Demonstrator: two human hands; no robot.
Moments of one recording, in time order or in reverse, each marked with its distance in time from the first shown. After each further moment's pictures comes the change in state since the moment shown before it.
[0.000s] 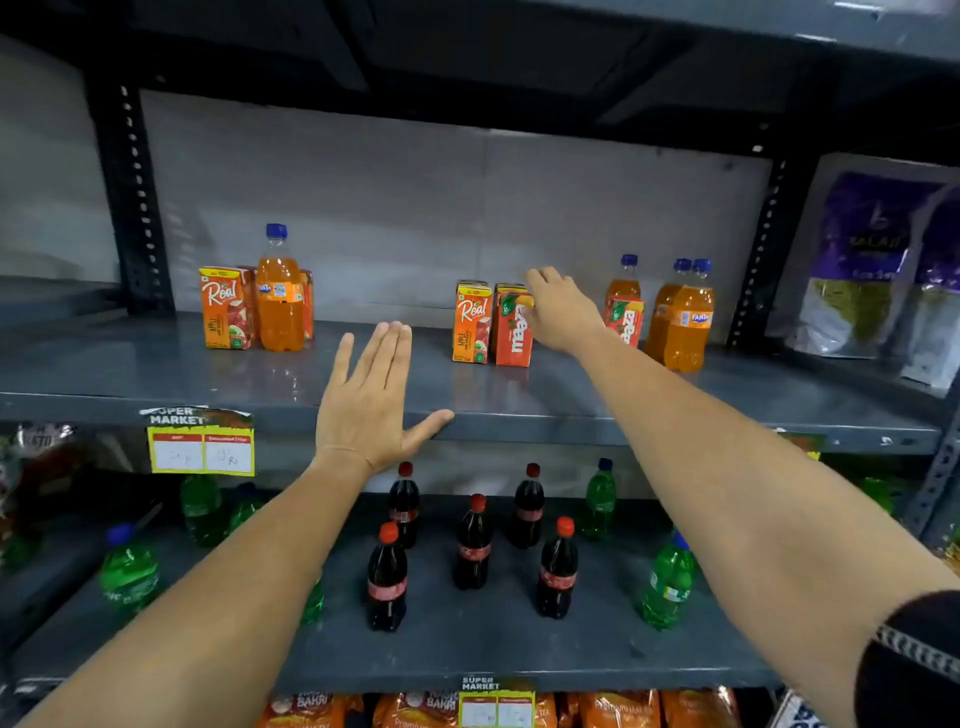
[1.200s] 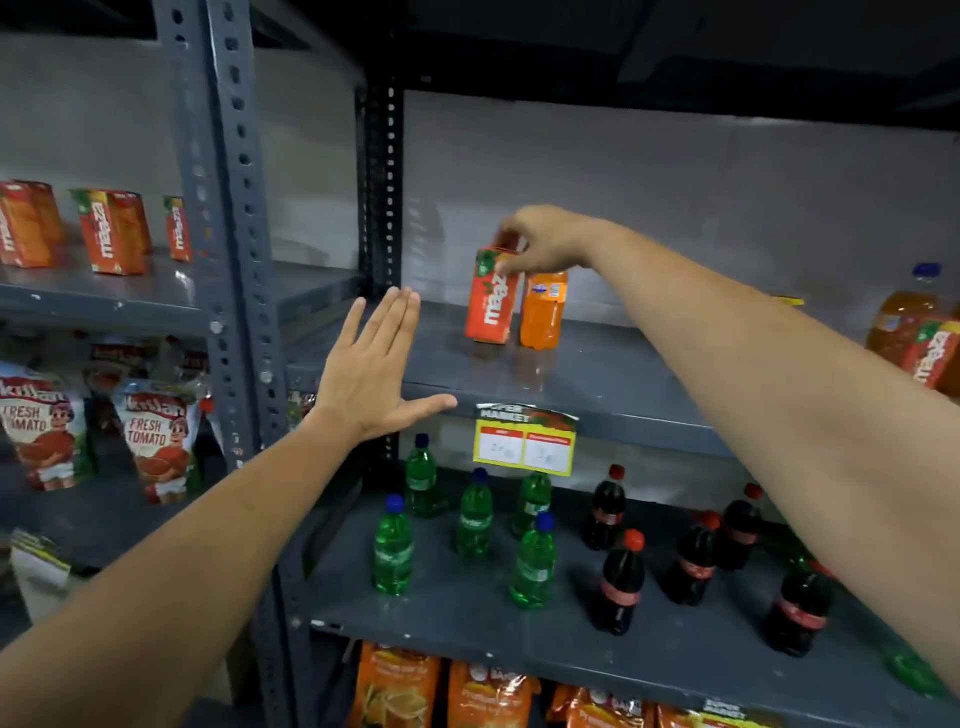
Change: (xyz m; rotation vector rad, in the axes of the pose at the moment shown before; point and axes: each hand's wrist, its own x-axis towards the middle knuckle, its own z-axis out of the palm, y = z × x) left_hand -0.074 -0.306 -0.025 0.123 -0.065 -0.035; right_hand 0.090 -0.344 -0.028 0.106 -0.314 -0.420
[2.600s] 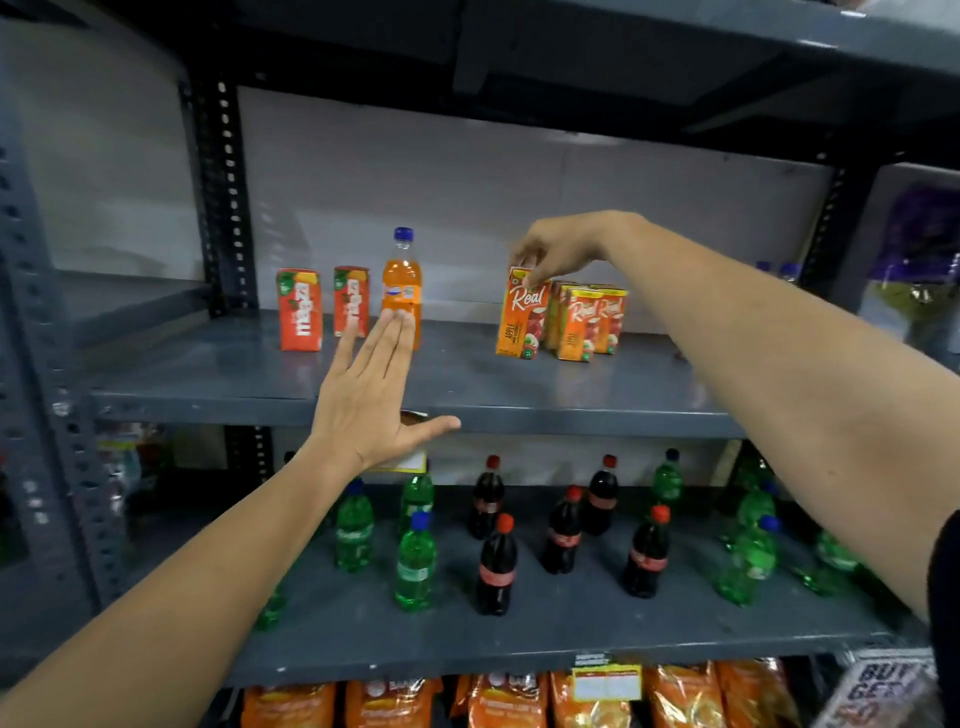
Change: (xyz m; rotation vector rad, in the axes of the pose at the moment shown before) left_hand 0.027 0.137 -0.018 -0.185 0.076 0.116; right_hand -0.104 0.132 -0.042 -0.098 -0.259 0.218
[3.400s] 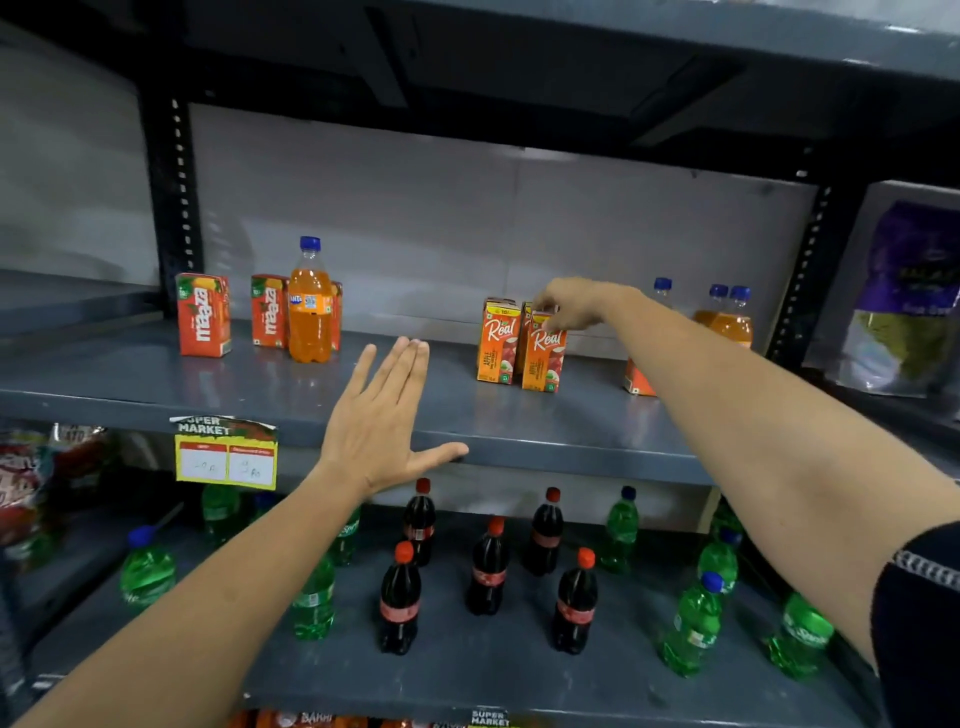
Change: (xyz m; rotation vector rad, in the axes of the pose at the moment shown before) left_hand 0.052 0.149 0.022 0.107 -0.085 -0.046; right_hand -0.016 0.166 0.066 -0.013 0.061 0.057
